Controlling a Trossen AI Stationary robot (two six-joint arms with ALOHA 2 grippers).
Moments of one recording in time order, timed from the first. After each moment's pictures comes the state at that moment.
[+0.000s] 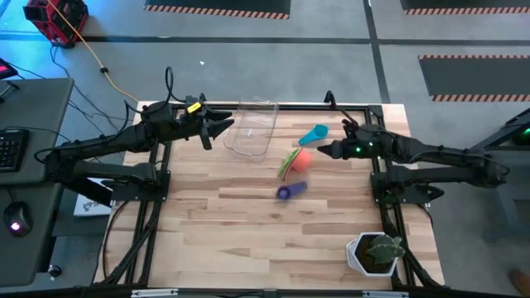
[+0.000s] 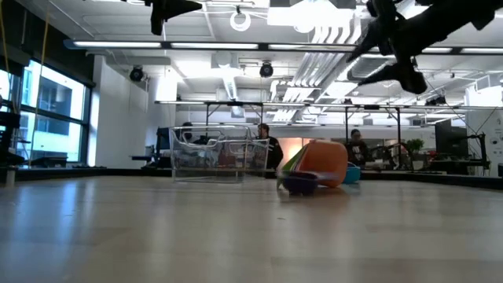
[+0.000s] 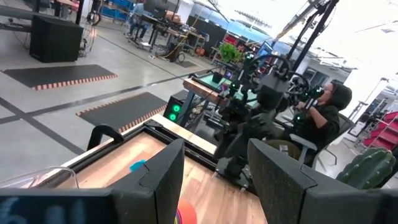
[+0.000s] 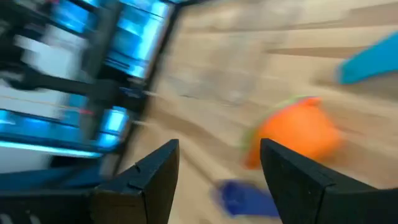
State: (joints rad) left arm 0.31 0.89 0.81 0.09 0.01 -0.40; right arm -0.26 0.76 0.61 -0.33 0.02 1.03
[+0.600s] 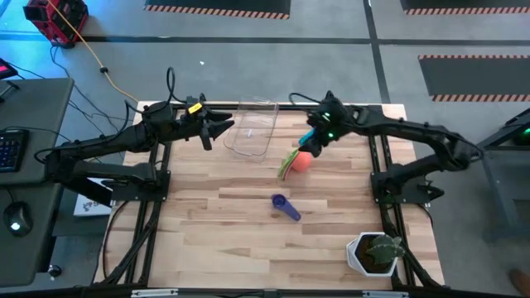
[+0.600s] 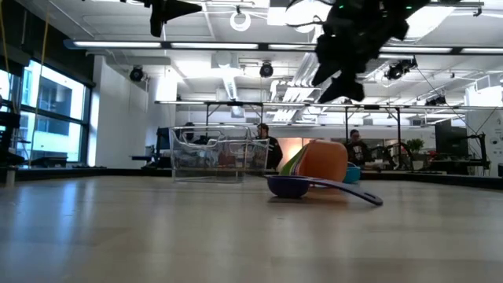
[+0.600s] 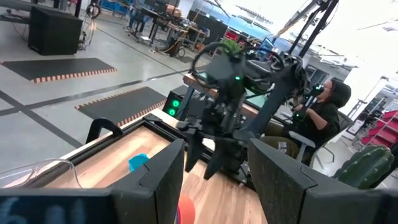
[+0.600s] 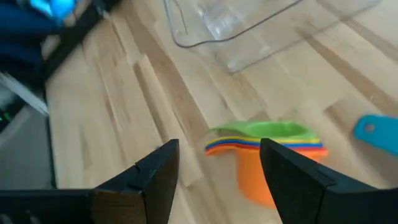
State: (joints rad) left arm 0.31 0.89 0.81 0.07 0.02 -0.42; right arm -0.47 1.33 1.00 -0.53 -0.41 0.33
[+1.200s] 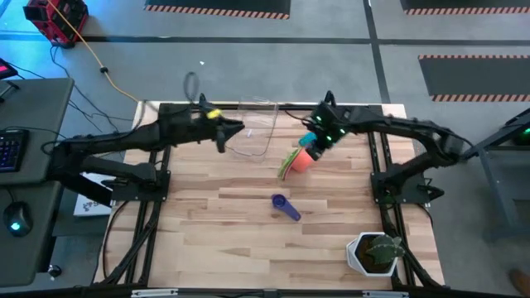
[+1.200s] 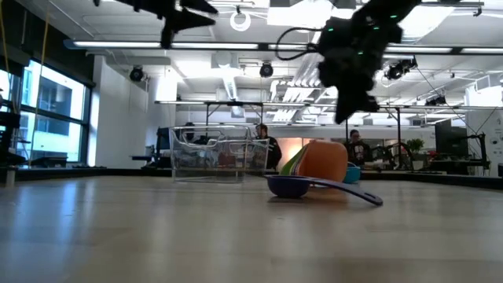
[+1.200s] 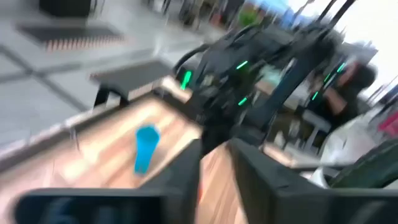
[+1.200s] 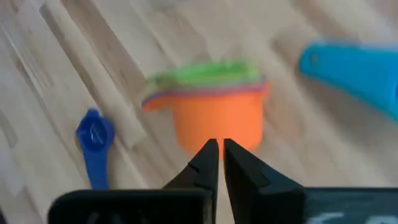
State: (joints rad) left arm 0.26 1.03 0.84 0.04 -0.03 -0.46; right arm -0.47 1.42 1.03 -0.76 -0.28 0.30
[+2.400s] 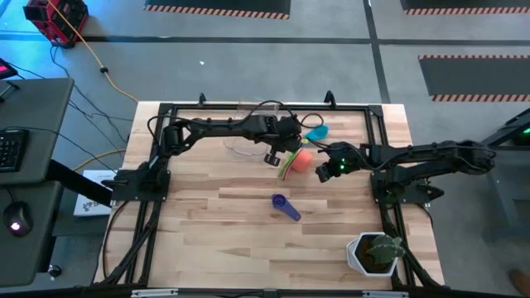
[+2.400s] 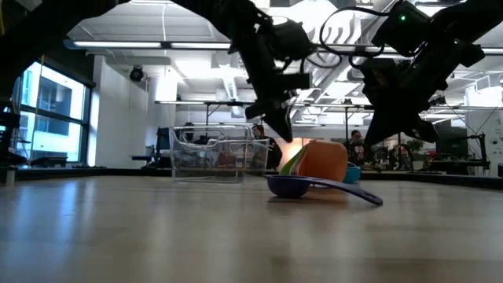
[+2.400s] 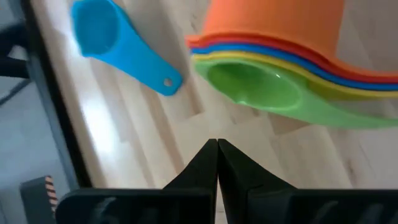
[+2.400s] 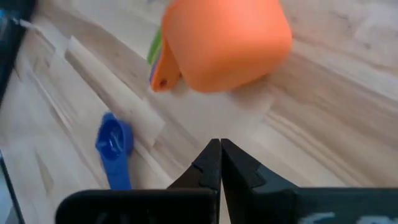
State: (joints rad) left arm 0.23 2.20 1.87 -0.74 -0.15 0.74; right arm -0.17 1.05 0.46 -0.24 -0.04 0.91
